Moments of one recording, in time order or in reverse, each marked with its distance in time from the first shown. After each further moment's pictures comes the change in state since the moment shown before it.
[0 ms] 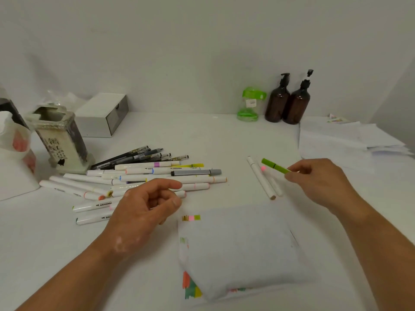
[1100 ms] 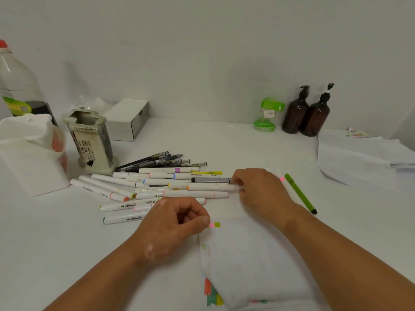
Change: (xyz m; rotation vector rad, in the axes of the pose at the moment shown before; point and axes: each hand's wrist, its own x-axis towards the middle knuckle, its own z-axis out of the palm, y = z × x) left_hand -0.005 -0.003 -0.003 0.253 -0.126 0.022; right_hand -0.012 -0.097 0.097 -0.421 -0.138 -0.533
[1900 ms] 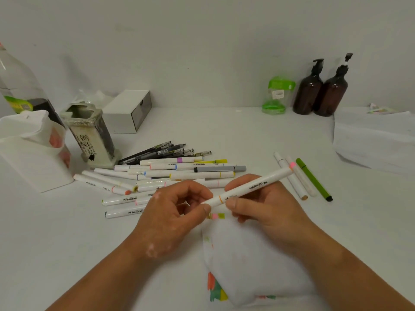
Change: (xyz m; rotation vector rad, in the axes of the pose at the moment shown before) left_hand 0.000 0.005 0.008 -0.029 0.121 0.074; right_hand -0.066 -0.029 -0.011 1.460 -0.138 0.073
